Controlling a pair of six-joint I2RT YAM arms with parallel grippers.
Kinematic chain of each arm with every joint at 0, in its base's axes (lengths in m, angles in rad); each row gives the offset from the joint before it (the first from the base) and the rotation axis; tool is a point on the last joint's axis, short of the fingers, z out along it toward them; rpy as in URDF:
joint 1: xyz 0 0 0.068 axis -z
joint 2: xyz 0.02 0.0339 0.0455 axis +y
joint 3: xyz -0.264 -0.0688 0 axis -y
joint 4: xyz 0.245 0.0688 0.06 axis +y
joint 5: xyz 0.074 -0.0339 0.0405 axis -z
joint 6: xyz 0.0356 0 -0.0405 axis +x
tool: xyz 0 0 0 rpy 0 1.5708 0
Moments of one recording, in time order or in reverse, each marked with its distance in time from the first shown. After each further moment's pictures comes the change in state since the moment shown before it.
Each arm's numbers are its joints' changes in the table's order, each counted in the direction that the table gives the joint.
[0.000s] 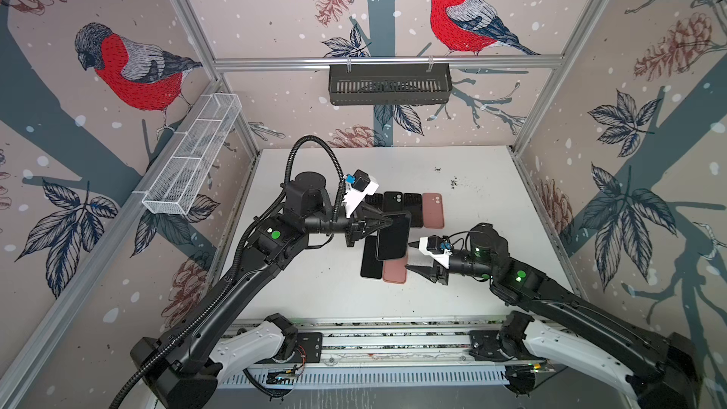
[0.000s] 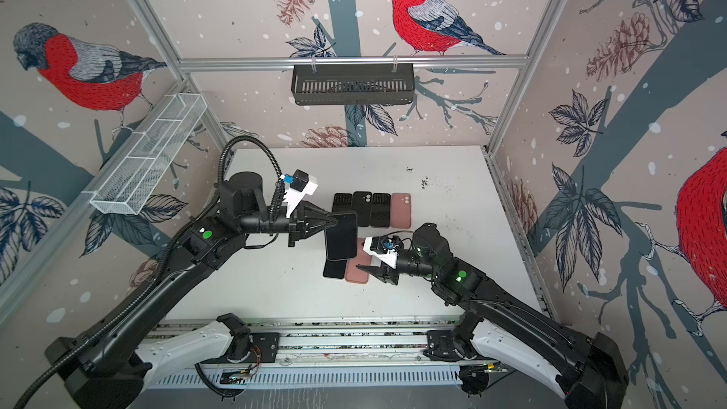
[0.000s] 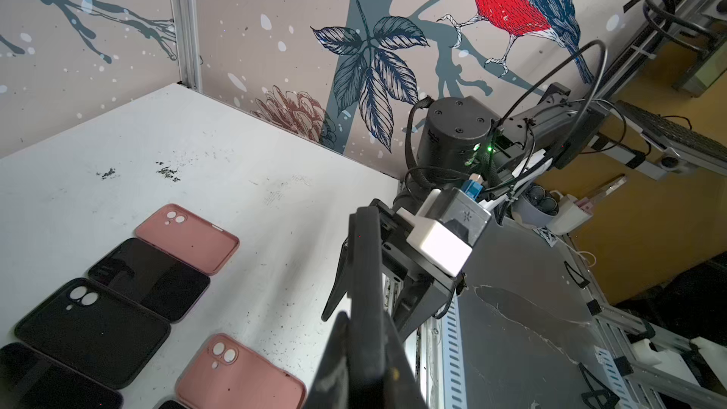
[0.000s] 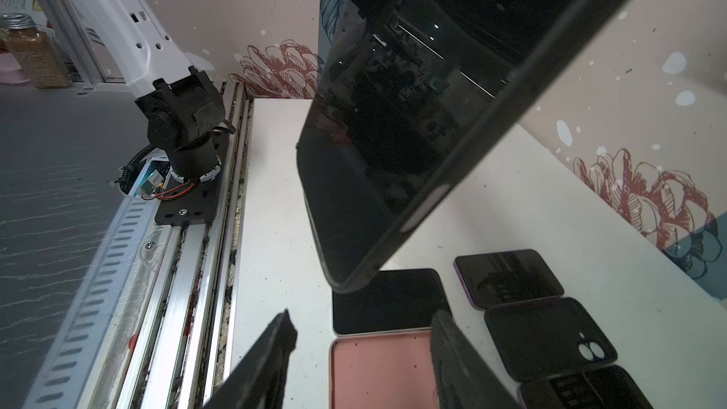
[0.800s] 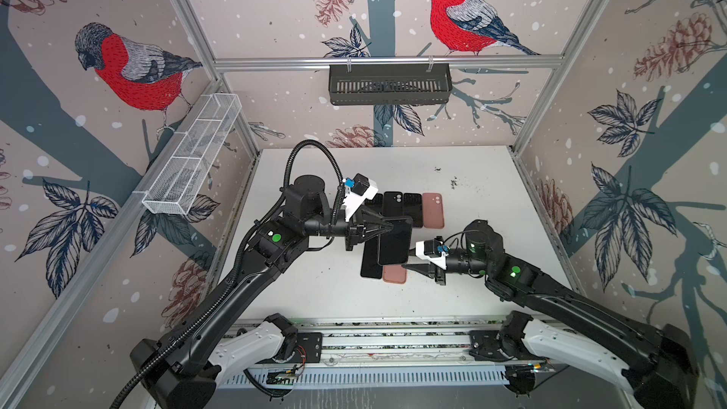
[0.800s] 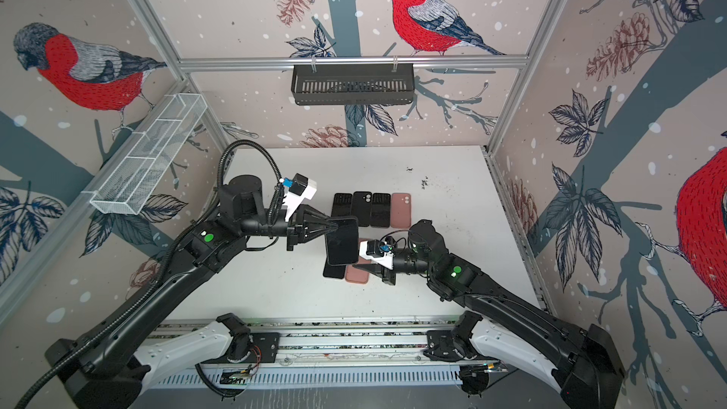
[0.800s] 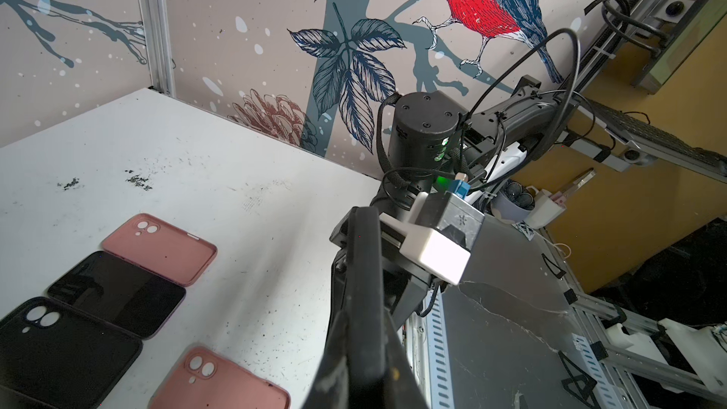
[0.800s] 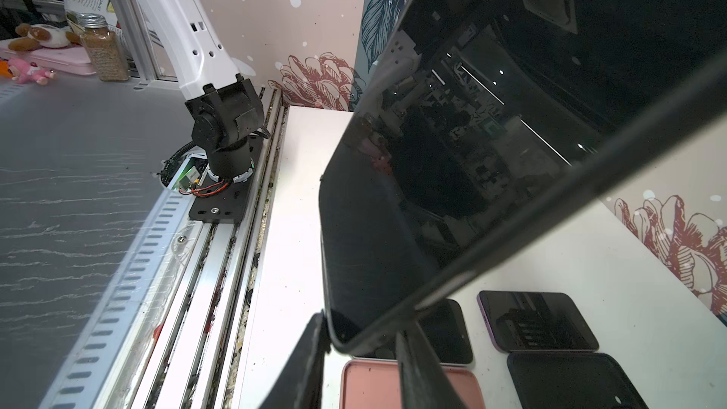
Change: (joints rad) left arm 0.000 -0.018 -0.051 -0.064 0.056 -0.026; right arm 0.000 0.064 0.028 -0.018 -0.108 -0.050
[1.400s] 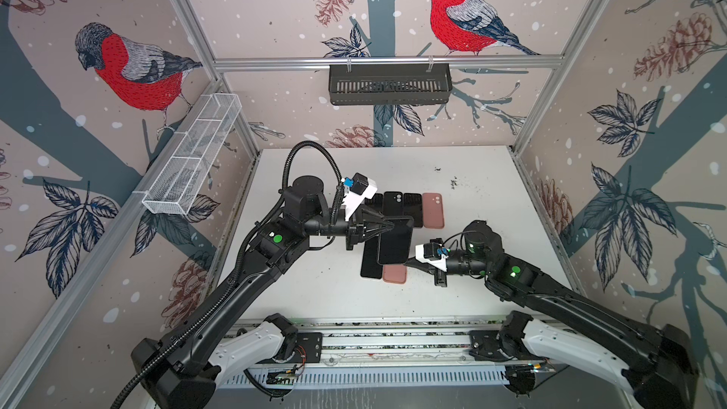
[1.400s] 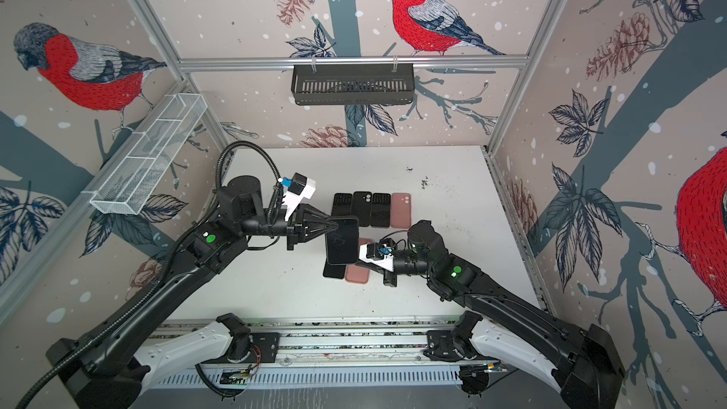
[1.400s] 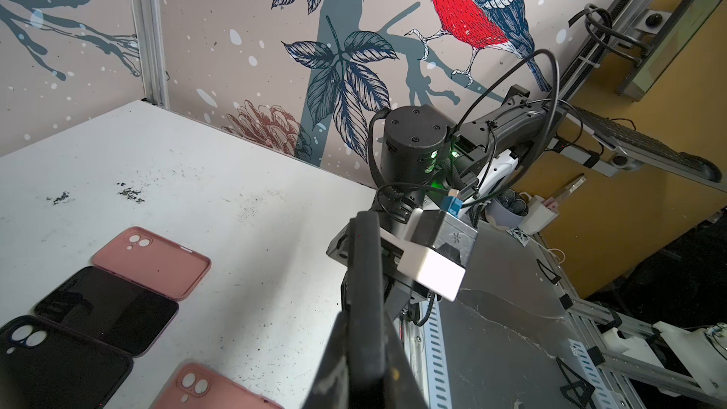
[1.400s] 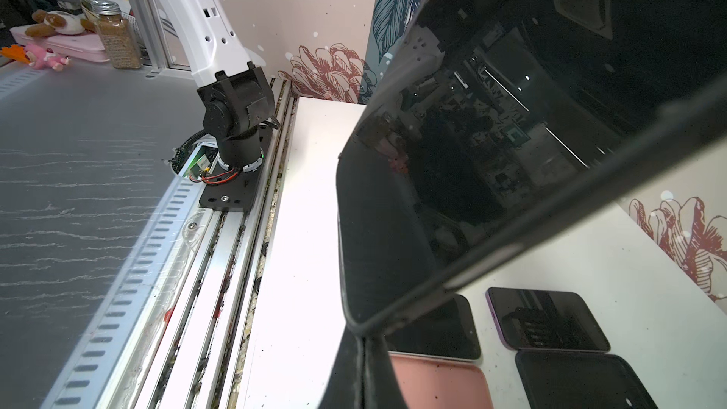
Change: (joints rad) left arm 0.000 0.000 -0.026 -0.079 0.024 -0.043; right arm 0.005 -0.003 -0.001 0.030 -0.024 -0.031
